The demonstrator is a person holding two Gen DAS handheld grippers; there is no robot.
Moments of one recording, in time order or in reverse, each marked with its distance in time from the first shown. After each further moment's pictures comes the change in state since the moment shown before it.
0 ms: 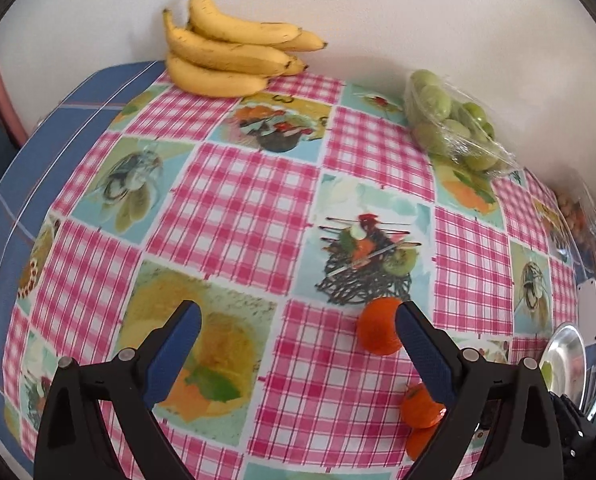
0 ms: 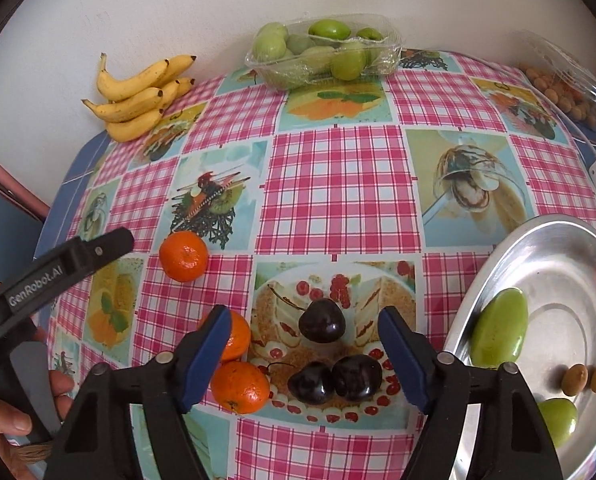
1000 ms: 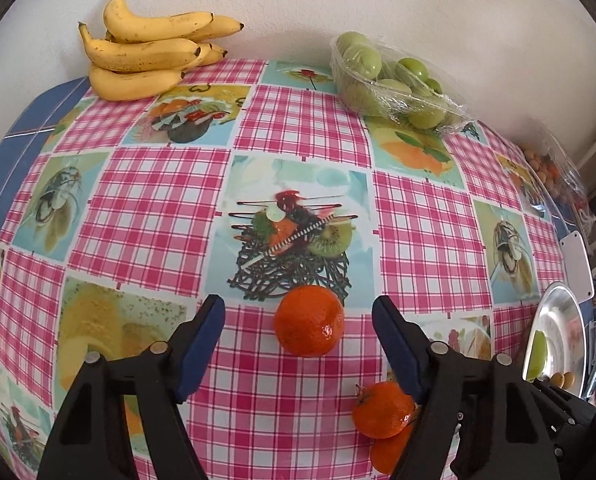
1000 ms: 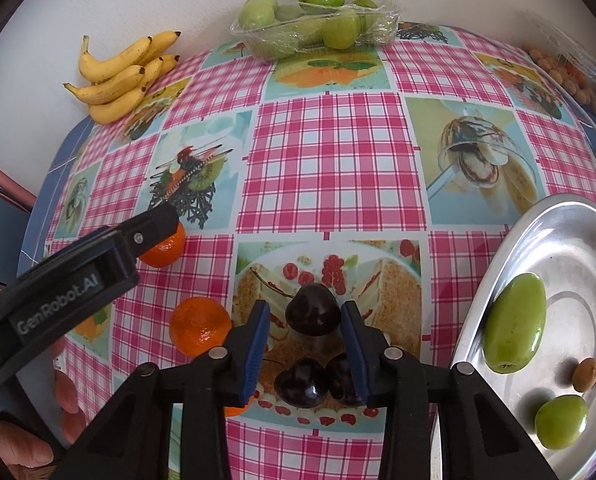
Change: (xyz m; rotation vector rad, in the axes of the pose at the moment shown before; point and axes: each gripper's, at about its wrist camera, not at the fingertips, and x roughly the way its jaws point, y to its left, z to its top) left arm 0.024 -0.044 -0.009 0.140 0.034 -0.109; right arm 0.024 -0.002 -0.004 0.010 0.066 -0.024
